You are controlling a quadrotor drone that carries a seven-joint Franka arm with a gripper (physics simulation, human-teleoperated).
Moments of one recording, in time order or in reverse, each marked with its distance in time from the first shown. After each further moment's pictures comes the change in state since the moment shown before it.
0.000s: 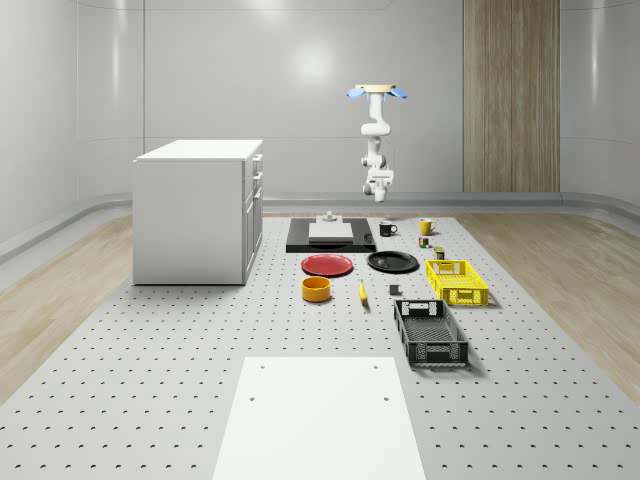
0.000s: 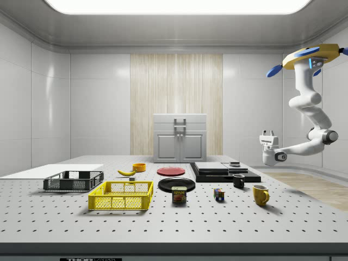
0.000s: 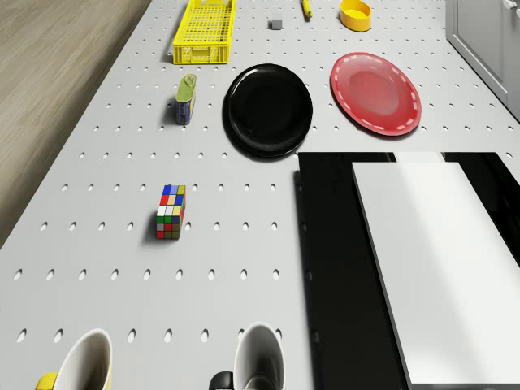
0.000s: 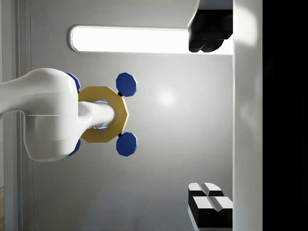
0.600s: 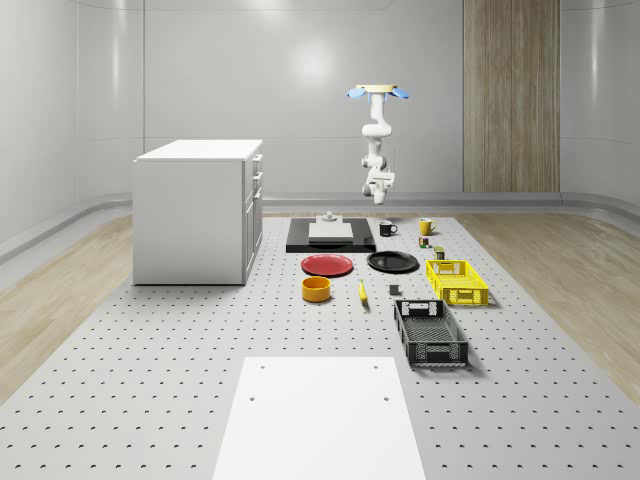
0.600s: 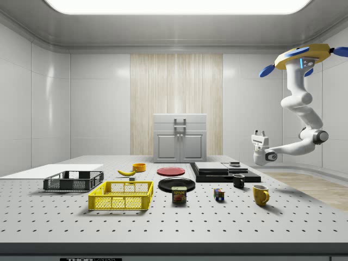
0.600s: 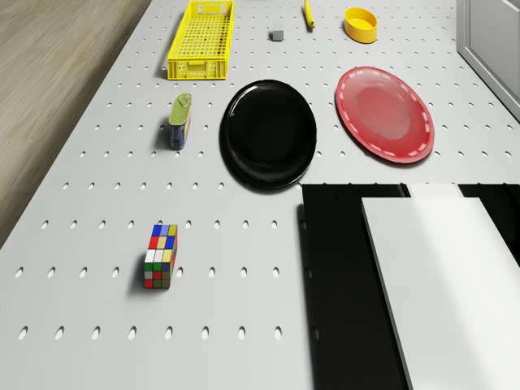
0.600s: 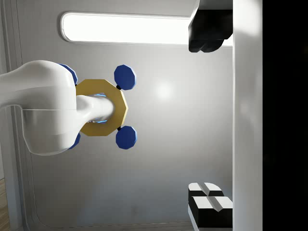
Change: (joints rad) arm -0.013 -0.007 0.041 -0.008 -0.057 0.010 0.007
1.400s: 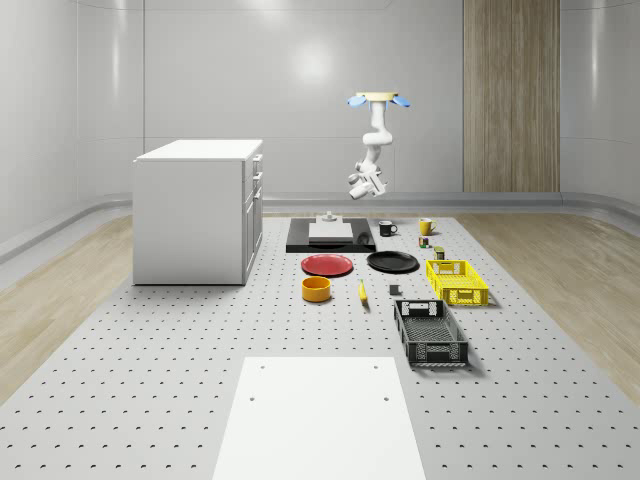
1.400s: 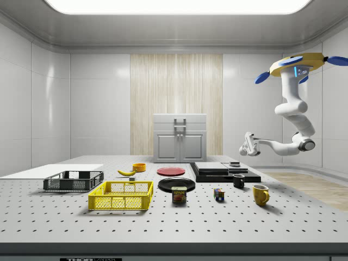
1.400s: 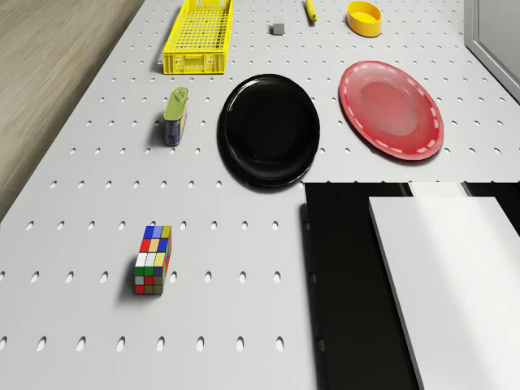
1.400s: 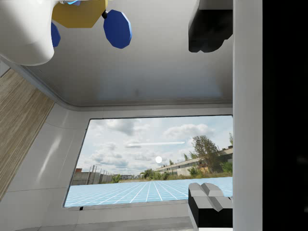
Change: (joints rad) arm -0.182 -0.063 0.519 -0.254 -0.776 0.039 0.134
